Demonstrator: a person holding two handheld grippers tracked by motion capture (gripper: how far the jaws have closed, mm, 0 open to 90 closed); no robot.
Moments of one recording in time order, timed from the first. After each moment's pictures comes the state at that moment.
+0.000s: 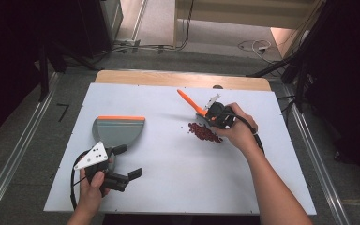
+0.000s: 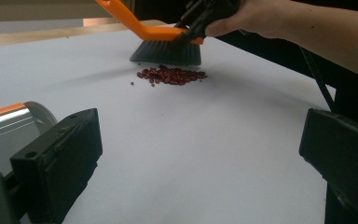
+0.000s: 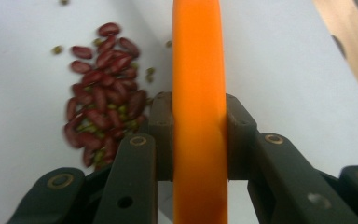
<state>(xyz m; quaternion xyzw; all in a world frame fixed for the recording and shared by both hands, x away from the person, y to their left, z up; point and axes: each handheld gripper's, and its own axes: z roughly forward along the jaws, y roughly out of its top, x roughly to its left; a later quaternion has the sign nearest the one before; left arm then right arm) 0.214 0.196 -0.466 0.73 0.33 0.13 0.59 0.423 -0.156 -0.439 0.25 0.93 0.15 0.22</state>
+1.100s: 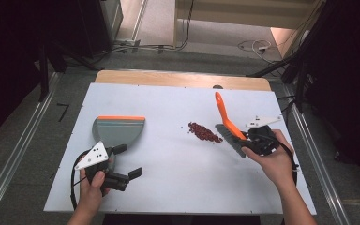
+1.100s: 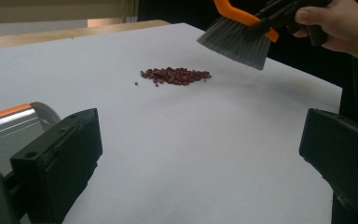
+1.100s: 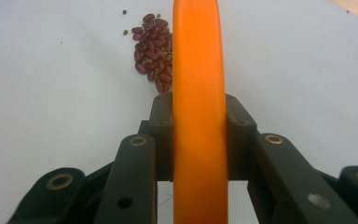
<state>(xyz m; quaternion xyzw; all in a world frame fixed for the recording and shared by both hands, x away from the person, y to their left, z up) 0.215 0.195 -0.466 0.73 0.34 0.14 0.58 0.328 -0.266 -0.415 0.36 0.86 0.32 0.16</state>
